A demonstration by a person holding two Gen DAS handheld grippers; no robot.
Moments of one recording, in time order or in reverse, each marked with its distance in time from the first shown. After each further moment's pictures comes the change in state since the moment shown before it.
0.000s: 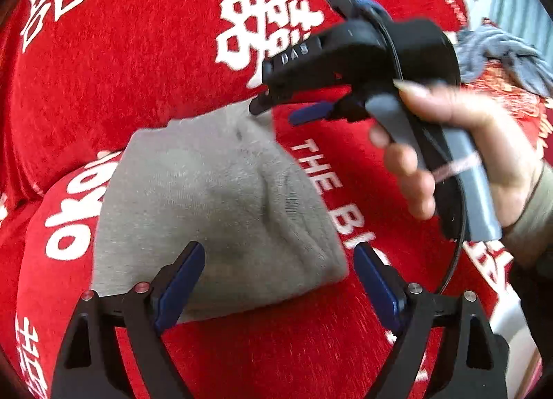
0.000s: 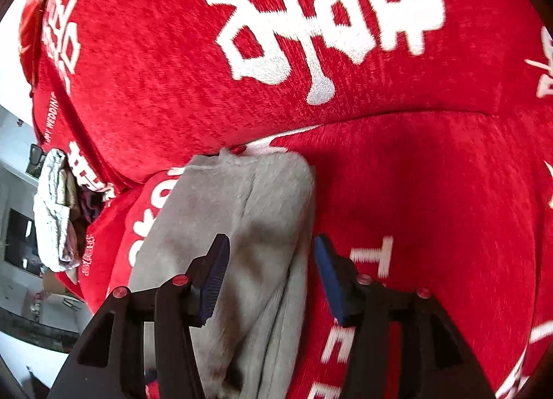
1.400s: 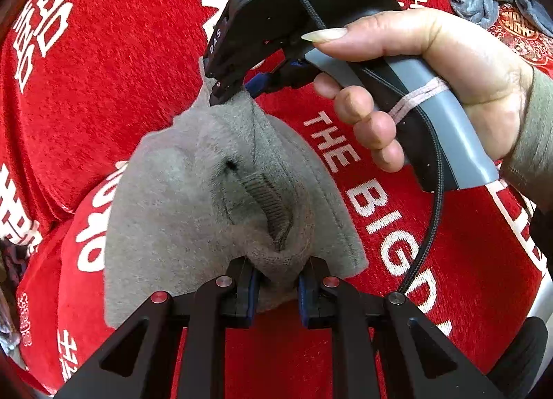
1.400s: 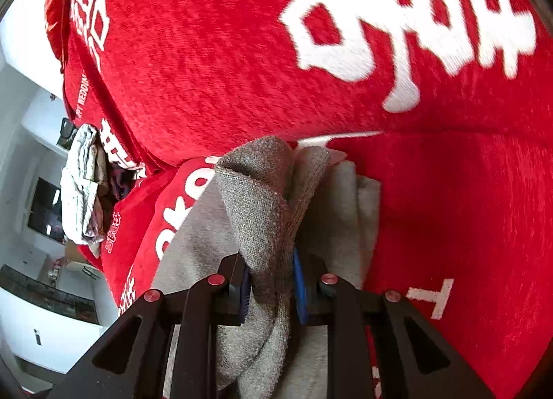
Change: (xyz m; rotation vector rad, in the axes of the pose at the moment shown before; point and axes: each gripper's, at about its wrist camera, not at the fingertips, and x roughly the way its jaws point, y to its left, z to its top) left arm 0.035 -0.044 0.000 0.114 0.108 0.213; right arm 0.054 0.006 0.026 -0.089 0.073 0.163
